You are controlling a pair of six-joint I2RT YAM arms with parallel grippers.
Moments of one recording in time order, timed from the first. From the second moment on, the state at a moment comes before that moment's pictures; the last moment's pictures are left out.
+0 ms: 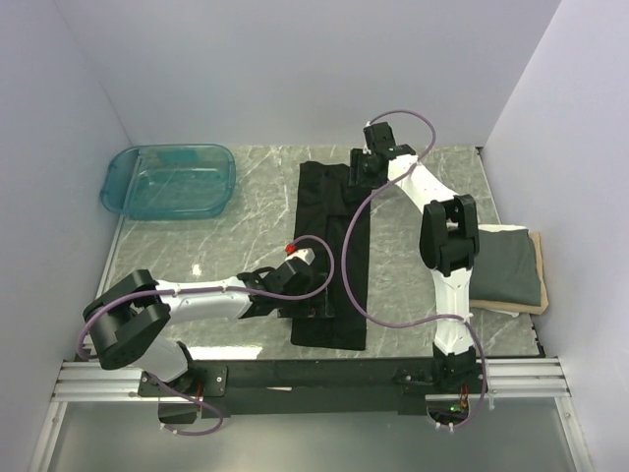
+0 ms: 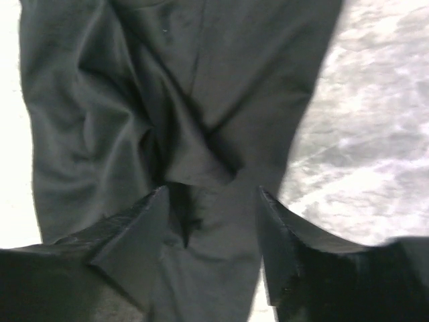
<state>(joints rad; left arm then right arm) -1.00 1.48 0.71 -0.11 0.01 -0.94 0.28 2.22 1.92 -0.62 0.00 0.28</state>
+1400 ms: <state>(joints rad) -1.00 1.46 0.68 -0.07 0.01 -0.97 0.28 2.34 1.96 -0.63 0.01 0.36</state>
